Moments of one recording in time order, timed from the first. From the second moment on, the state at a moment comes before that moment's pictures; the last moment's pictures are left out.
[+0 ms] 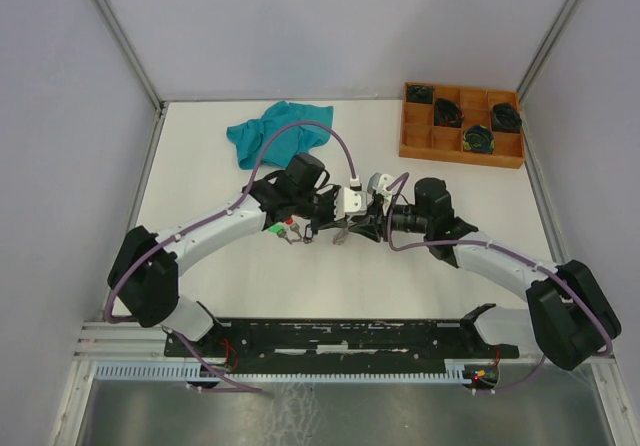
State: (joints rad) left arm -0.76 1.51 1.12 -0.41 0.55 0.68; right arm 0.52 1.27 0.57 0.36 -0.76 -0.18
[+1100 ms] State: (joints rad) left arm -0.76 1.42 1.07 -0.38 0.55 0.65; right arm 0.52 1.19 0.71 0.07 -0.65 -0.15
